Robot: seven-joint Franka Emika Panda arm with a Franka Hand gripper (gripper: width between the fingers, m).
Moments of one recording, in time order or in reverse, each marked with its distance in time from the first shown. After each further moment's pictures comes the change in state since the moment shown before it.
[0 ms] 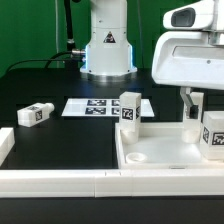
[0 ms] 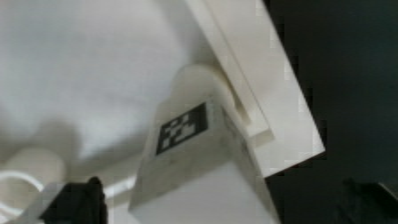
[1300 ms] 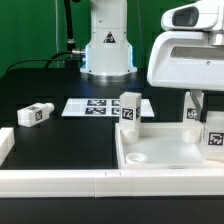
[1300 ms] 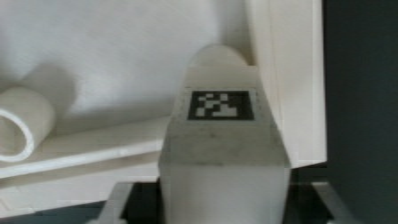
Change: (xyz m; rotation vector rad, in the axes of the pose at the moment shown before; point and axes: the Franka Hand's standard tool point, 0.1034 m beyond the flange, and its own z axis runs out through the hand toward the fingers) arm 0.008 0.010 0.002 0.001 0.014 -0.072
